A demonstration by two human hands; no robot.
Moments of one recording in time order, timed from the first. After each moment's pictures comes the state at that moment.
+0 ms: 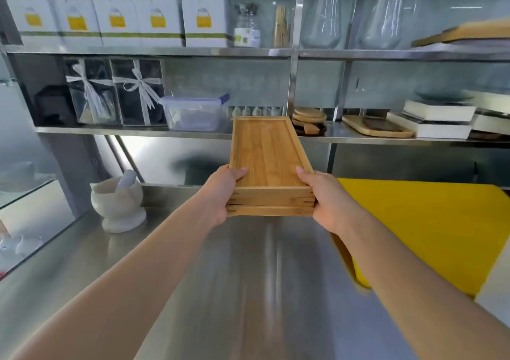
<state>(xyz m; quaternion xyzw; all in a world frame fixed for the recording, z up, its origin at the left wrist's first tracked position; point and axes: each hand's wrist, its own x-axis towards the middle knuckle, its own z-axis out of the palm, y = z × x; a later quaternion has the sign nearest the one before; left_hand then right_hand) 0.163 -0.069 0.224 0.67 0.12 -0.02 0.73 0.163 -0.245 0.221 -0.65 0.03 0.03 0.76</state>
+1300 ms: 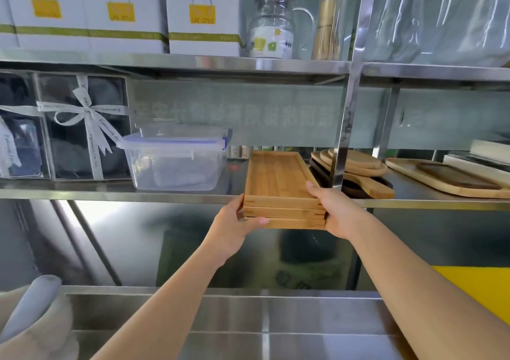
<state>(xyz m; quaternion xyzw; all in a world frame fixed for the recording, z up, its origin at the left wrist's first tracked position) 0.500 0.014 0.172 0.80 -0.13 0.08 0.59 0.518 -0.181 0.215 -0.68 0.10 0.01 0.72</state>
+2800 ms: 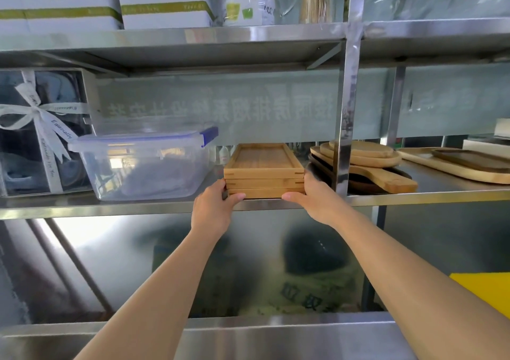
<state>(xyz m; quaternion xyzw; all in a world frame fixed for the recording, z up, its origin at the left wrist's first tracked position) 0.594 0.006 0.169 0.88 -0.04 0.23 0.42 0.604 -0.189 0.178 -0.93 -0.08 -0.14 0.33</state>
